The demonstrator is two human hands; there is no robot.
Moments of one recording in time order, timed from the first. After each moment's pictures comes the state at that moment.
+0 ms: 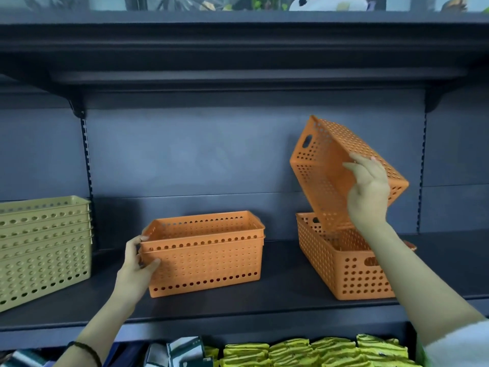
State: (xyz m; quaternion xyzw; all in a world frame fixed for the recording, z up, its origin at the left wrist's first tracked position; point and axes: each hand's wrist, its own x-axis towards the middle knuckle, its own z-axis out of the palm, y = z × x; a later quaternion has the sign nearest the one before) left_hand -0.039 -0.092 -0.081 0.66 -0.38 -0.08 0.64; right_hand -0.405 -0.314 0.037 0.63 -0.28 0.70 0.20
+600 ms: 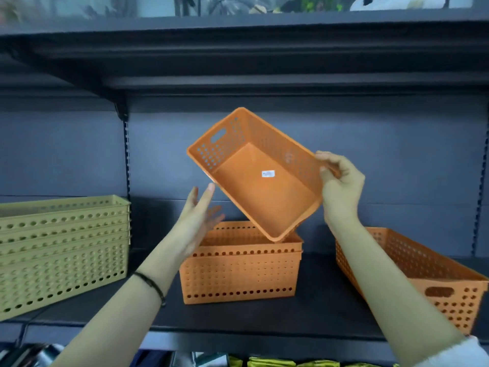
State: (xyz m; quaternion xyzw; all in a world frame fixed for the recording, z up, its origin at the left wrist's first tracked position) left_hand -0.054 -0.129 0.033 0.47 -0.41 -0.24 0.74; right_hand -0.266 -0.258 0.077 0.58 -0.10 0.75 -0.31
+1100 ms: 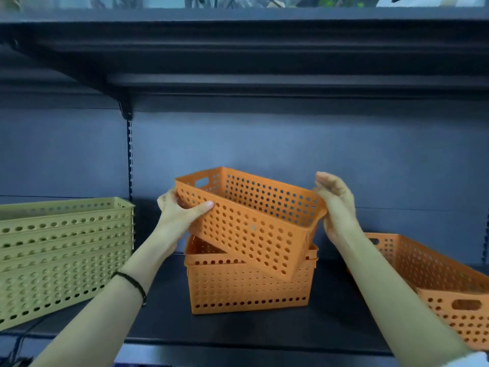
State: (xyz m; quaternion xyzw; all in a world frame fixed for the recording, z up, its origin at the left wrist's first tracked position) left_hand 0.014 -0.121 0.031 0.57 -0.43 -0.05 0.70; right_hand -0.234 -0.280 0.056 0.55 -0.12 0.65 -0.51
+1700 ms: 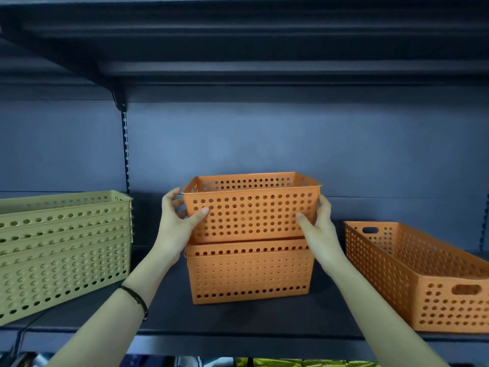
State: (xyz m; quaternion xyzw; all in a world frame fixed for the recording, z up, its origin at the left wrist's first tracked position) left_hand 0.013 -0.126 -0.004 0.52 -0.41 -0.07 0.74; right_hand -0.228 -0.248 -0.008 0.70 -0.25 0.55 -0.38
